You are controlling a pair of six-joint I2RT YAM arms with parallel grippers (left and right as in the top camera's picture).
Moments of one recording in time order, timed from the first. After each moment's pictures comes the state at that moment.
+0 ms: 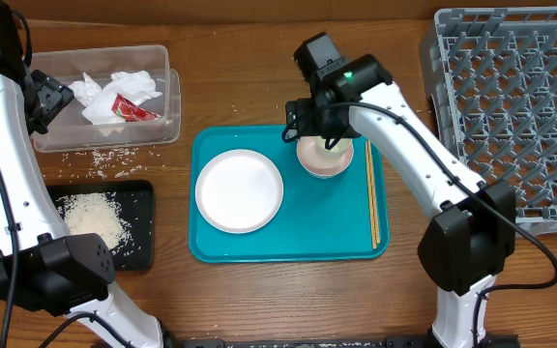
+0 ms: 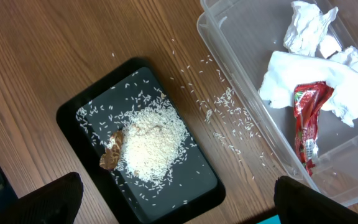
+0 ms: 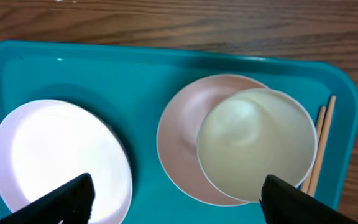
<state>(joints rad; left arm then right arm) 0.34 1.93 2.24 -1.63 -0.30 -0.70 0.50 2.05 1.90 -1.15 -0.01 0.44</state>
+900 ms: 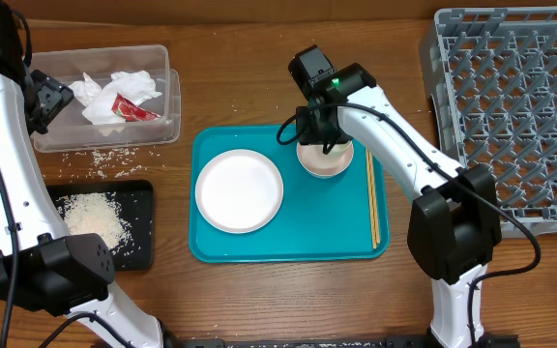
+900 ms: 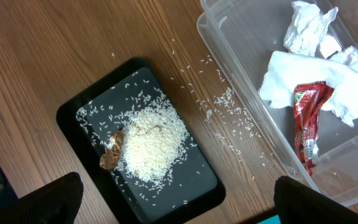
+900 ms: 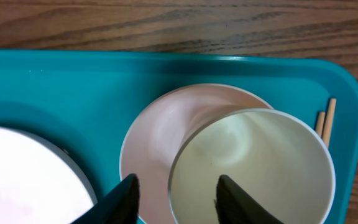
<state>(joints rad) 0.34 1.93 2.24 -1.63 -0.30 -0.70 0.51 2.12 1.85 -1.09 0.06 0.47</state>
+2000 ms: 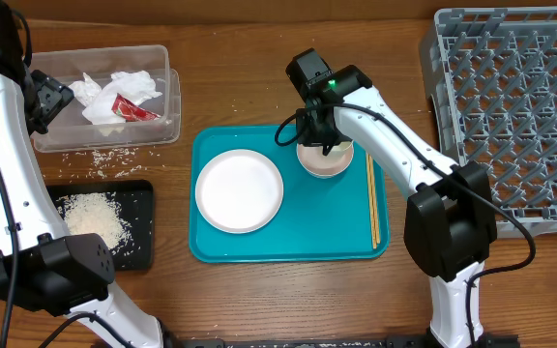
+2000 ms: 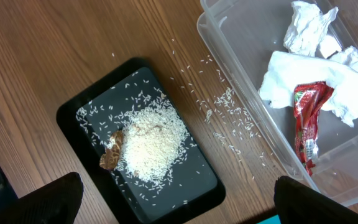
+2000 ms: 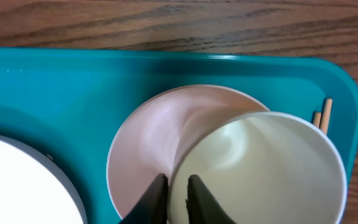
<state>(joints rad) 0.34 1.93 2.24 -1.63 -0.30 -0.70 0.51 2.14 1.85 -1.09 0.09 0.47</state>
